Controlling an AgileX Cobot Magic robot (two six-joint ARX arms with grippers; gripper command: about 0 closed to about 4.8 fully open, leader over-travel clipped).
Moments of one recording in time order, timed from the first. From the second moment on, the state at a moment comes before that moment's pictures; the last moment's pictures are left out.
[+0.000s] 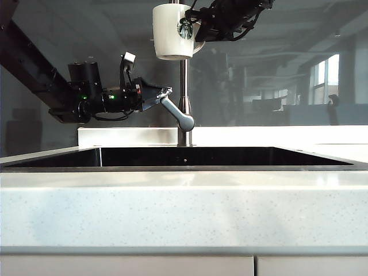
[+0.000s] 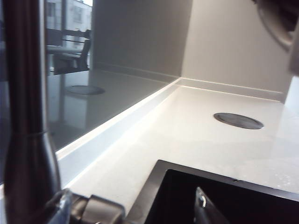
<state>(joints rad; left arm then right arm) -0.15 2.67 2.28 0.81 1.13 -0.41 0.36 1.98 1.85 0.06 -0.14 -0.10</state>
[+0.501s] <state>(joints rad) -0.15 2.67 2.28 0.68 1.01 -0.24 0.35 1.97 1.85 0.06 -0.14 -0.10</state>
